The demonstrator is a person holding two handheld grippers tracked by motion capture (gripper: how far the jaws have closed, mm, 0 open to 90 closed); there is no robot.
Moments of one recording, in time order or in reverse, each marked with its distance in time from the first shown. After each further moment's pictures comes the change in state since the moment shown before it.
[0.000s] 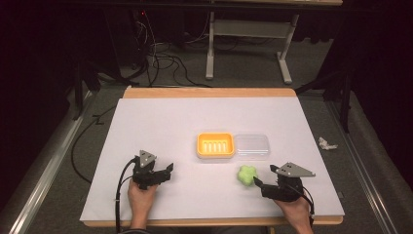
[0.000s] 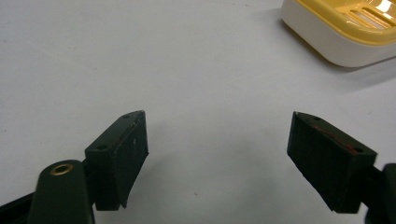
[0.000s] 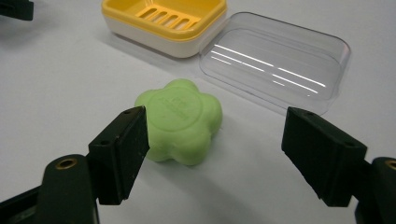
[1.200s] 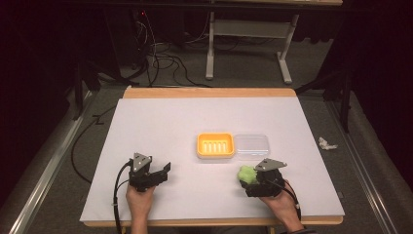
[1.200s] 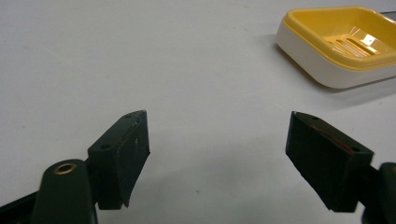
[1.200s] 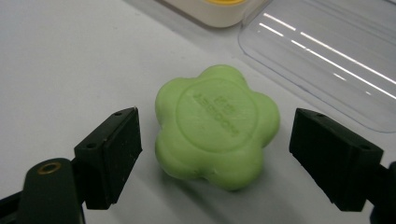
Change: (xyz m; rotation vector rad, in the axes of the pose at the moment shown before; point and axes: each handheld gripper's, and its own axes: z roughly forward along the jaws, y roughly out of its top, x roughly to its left) left arm 0.005 0.006 -0.013 -0.079 -0.025 -0.086; right arm 0.020 0.016 0.044 0.200 0.030 -0.111
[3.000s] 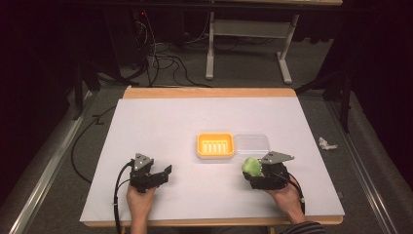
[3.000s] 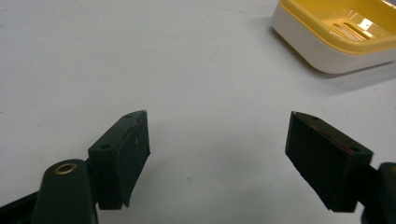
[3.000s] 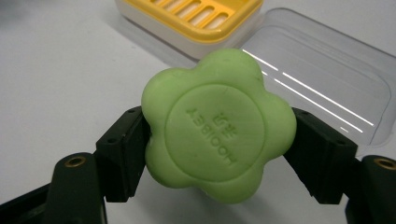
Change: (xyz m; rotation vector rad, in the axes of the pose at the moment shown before) left arm -0.002 -0.004 0.000 0.055 0.007 0.003; right arm -0.016 0.013 -0.016 -0.064 0.021 0.017
